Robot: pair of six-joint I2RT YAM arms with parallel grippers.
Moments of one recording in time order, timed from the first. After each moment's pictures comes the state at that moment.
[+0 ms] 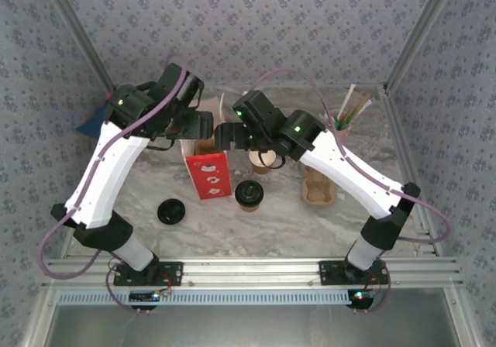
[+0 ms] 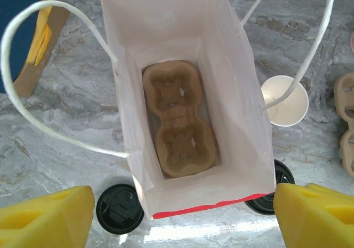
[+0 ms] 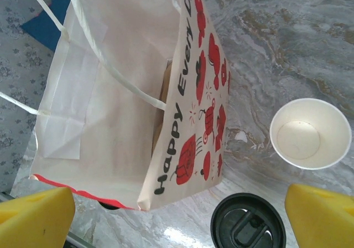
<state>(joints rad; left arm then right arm) -0.69 1.60 2.24 -1.66 -0.29 -0.54 0.93 1.64 1.89 -1.04 0.16 0.69</state>
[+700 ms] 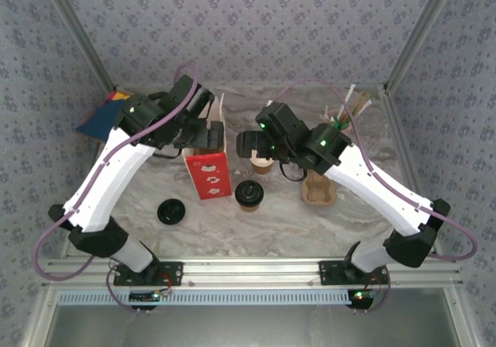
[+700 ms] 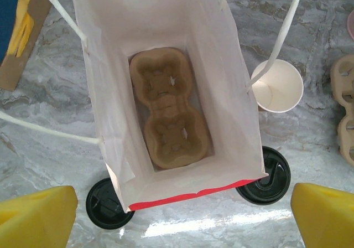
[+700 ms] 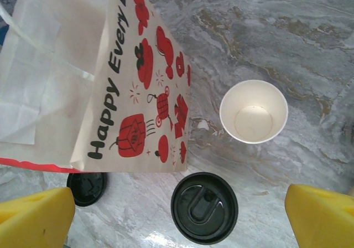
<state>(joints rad) -0.76 1.52 2.05 -1.57 -0.29 -0.59 0.91 1.44 1.67 -1.03 0.22 0.72</state>
